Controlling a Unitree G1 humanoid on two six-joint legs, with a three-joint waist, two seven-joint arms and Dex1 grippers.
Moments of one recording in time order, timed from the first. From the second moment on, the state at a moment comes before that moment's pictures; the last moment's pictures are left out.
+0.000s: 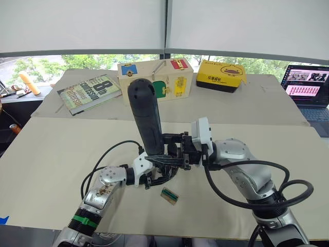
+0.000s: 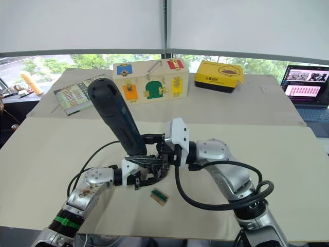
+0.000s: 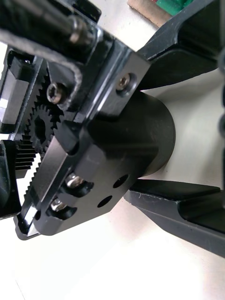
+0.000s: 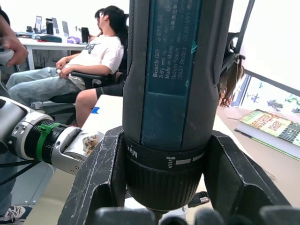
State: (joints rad) left arm -0.23 0.42 -0.26 0.04 -0.16 0.10 -0.97; right arm -0.49 -0.43 0.29 -0.37 0.55 0.35 0.92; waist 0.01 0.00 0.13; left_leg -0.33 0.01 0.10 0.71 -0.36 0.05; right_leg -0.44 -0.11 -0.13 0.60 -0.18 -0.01
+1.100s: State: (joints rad) left arm -0.24 0.41 -0.25 0.04 -0.16 0.10 -0.97; right arm -0.49 -0.42 0.22 -0.34 0.58 0.31 1.00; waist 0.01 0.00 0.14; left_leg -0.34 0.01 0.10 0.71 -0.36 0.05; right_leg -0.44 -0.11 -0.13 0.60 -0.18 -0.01
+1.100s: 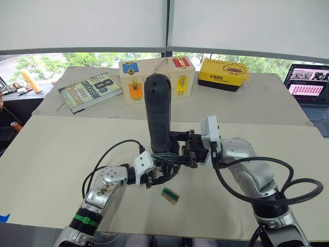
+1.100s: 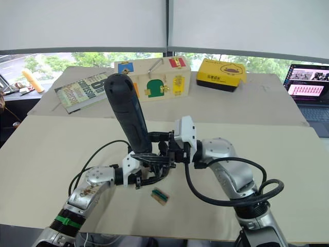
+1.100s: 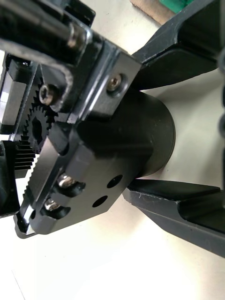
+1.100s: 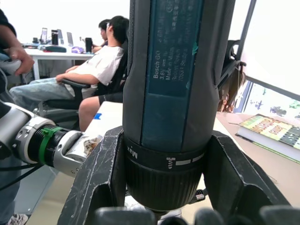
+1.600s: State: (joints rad) left arm -0.24 0.39 -0.26 0.06 -0.16 0.05 -0.95; right arm -0.53 -0.44 0.18 -0.34 0.63 0.38 1.05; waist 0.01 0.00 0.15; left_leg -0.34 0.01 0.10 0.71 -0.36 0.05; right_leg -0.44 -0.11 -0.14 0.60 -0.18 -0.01
